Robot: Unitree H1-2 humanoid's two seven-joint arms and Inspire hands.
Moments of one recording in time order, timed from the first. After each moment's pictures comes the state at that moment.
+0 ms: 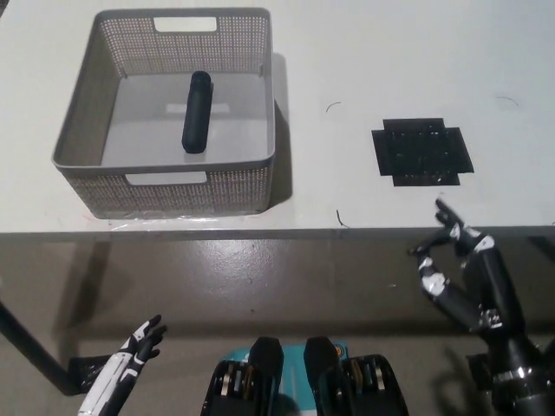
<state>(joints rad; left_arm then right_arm) 0.04 0.22 0.02 0.23 0.05 -0.25 -0.19 -0.09 -0.16 0.13 -0.06 0.07 -0.21 0.03</state>
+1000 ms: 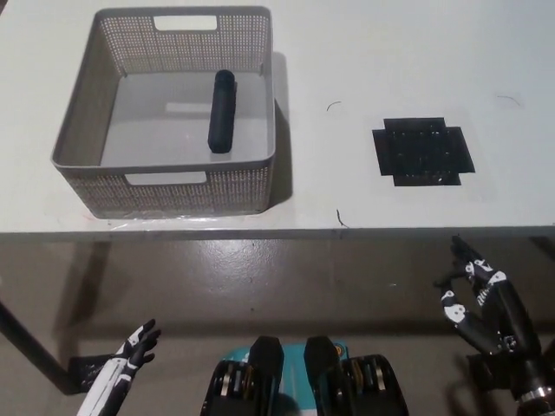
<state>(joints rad) 0.05 0.21 0.03 0.28 0.05 -0.29 -0.17 -0.06 -0.19 0.05 0.03 0.10 -0.14 0.12</state>
